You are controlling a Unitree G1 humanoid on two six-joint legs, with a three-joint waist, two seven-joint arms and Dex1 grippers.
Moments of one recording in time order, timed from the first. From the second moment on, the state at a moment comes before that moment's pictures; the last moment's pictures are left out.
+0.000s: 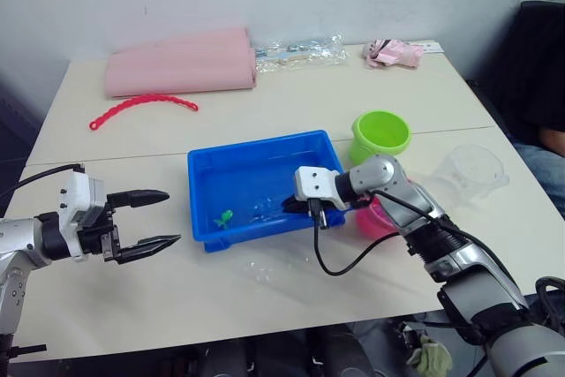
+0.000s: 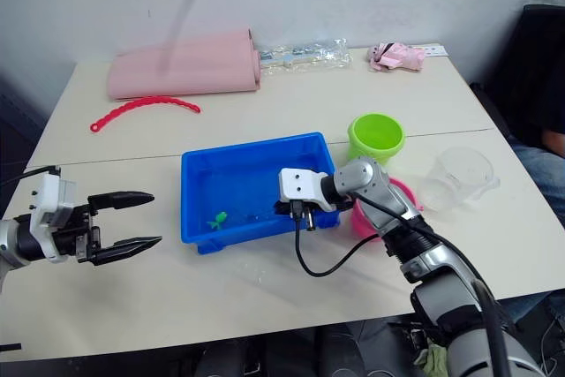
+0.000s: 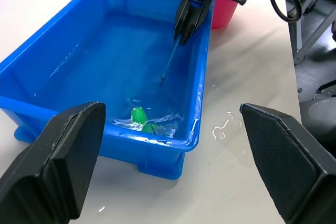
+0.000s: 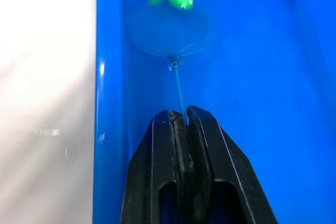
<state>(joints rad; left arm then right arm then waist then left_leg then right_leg) 0.02 0.90 0.41 -0.15 -0.60 0.31 -1.19 -0.81 -0.42 0.45 0.31 -0.02 0.11 1.21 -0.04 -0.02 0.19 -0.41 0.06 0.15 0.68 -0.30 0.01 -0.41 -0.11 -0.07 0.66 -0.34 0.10</state>
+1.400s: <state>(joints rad) -0.39 0.62 0.20 -0.14 -0.69 0.40 -1.02 -0.48 -0.83 -0.21 -0.20 0.48 0.54 1.10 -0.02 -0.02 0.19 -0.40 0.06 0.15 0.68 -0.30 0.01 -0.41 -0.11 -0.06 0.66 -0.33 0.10</state>
